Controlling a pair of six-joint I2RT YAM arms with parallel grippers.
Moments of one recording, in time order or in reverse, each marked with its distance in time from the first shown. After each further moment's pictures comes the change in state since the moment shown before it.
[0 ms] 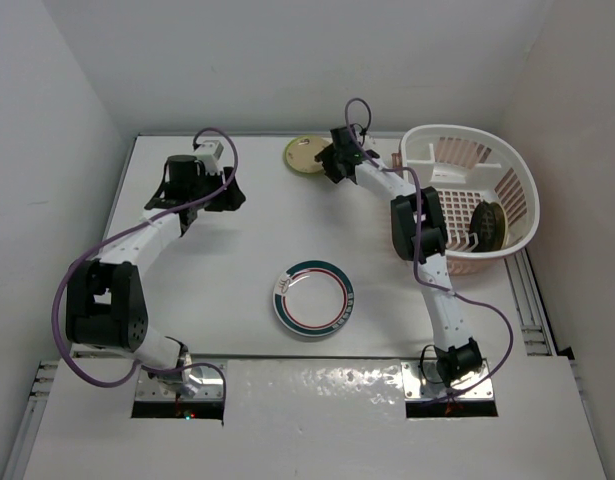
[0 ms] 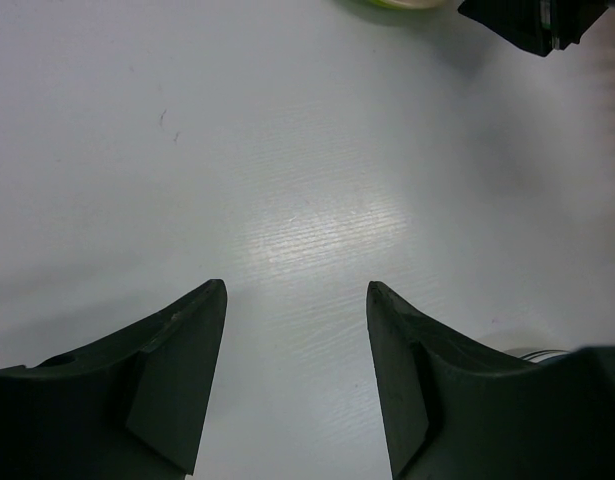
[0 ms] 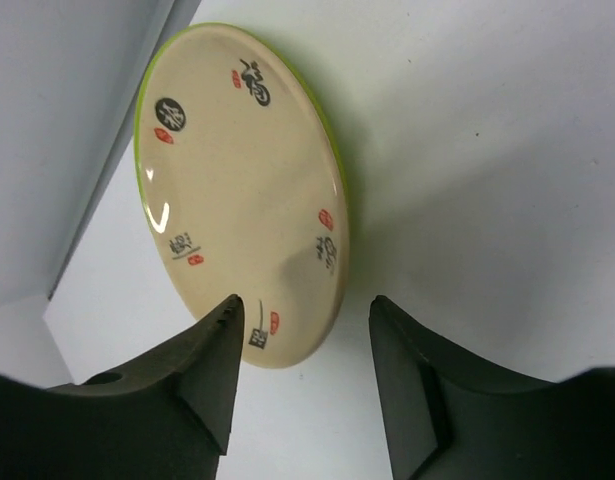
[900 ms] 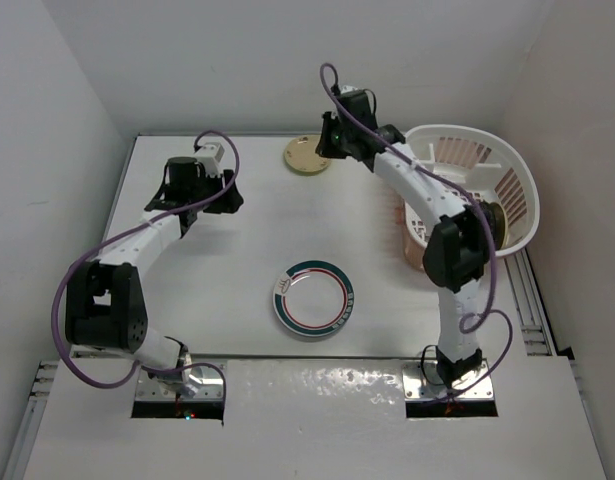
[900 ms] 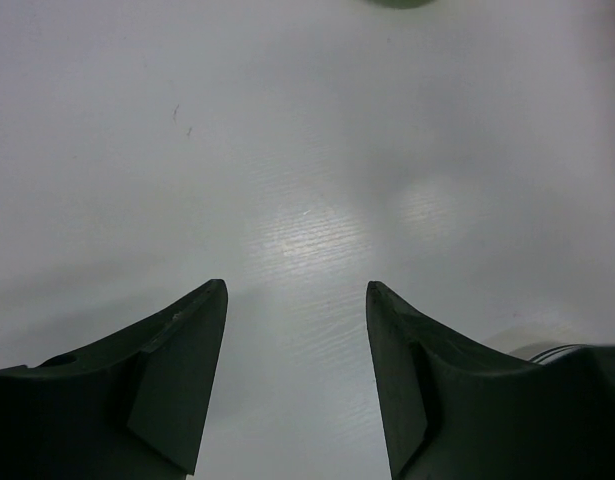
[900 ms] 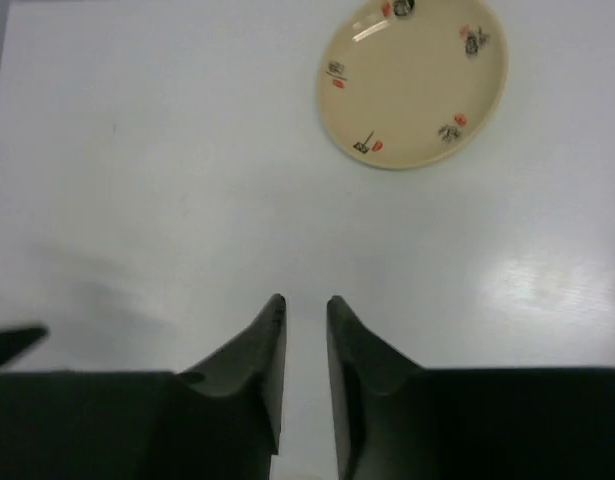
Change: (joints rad) left arm 0.000 -0.005 -0.010 -0.002 -0.013 0.040; right arm 0.085 -0.462 -0.208 -0.147 -0.103 -0.706
